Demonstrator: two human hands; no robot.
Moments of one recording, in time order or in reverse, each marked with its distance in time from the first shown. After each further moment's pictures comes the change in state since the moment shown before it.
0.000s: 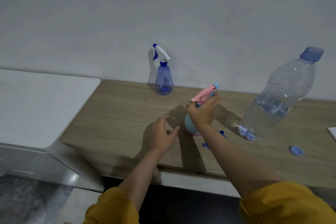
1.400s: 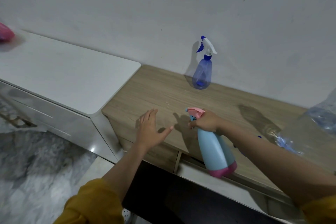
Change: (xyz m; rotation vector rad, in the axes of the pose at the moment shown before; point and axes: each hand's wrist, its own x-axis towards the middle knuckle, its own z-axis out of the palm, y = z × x) left_hand -0.030 -0.099 -0.098 0.241 0.011 -0.100; right_hand -0.055 -0.058 0.018 -0.431 -1.202 0.015
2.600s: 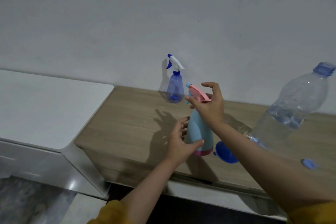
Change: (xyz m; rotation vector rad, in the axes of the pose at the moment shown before) left_hand -0.007 0.139 0.046 -0.850 -0.203 0.103; right_hand -0.030 0.006 -0.056 0.549 0.922 -0.449
